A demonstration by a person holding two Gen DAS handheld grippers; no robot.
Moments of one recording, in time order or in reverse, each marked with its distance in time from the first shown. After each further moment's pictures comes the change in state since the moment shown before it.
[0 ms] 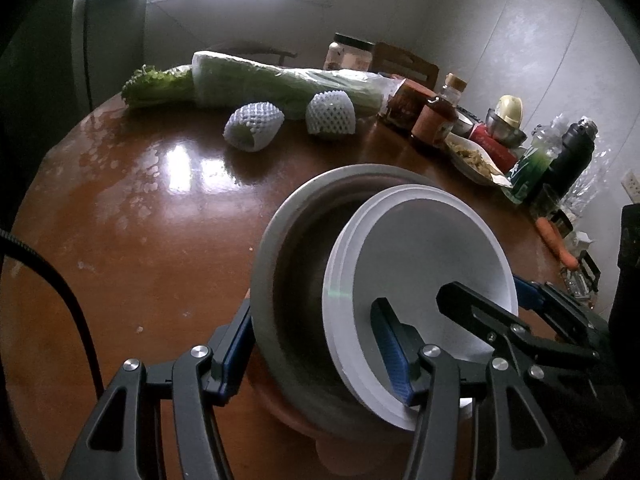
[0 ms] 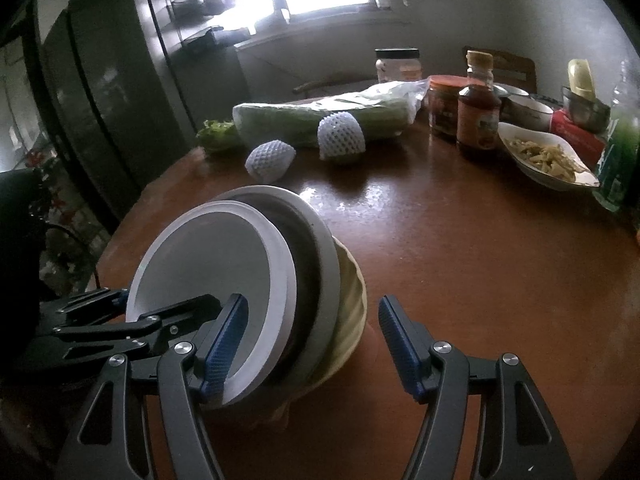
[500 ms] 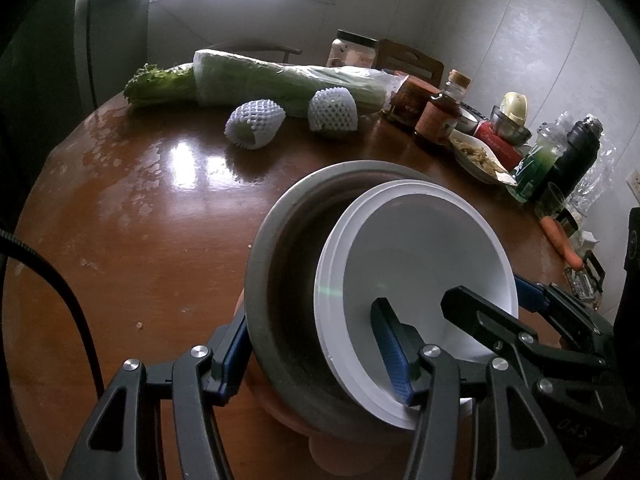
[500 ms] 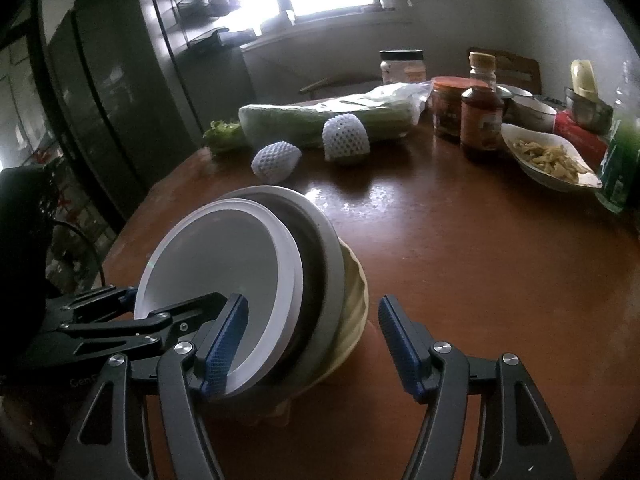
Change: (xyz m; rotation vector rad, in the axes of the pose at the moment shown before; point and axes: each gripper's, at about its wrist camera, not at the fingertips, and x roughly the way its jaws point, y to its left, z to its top) left arm 0.002 -0.004 0.000 -0.007 0.016 0.015; right arm -0.006 0.000 -0.003 -0.006 -0.007 0.026
